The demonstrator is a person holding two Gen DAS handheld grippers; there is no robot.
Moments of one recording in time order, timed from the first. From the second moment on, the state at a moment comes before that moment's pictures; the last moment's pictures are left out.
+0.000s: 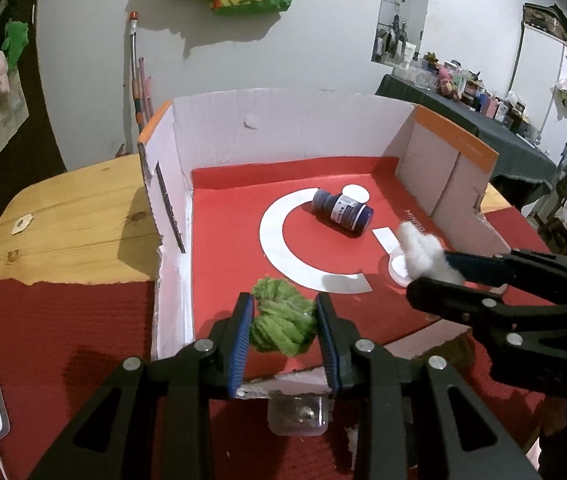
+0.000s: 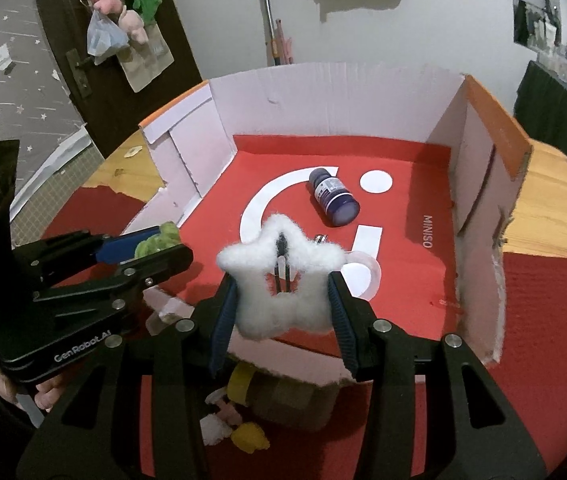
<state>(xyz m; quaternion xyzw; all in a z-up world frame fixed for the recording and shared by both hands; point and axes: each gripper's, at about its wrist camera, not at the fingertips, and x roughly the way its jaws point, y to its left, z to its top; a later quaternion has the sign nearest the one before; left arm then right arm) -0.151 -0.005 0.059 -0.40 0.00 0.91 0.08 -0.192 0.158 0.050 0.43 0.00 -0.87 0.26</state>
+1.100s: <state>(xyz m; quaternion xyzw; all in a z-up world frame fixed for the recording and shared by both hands) -0.176 0.013 0.046 -0.42 0.01 0.90 0.10 -0.231 0.175 0.027 0.47 0.01 -0.85 0.22</state>
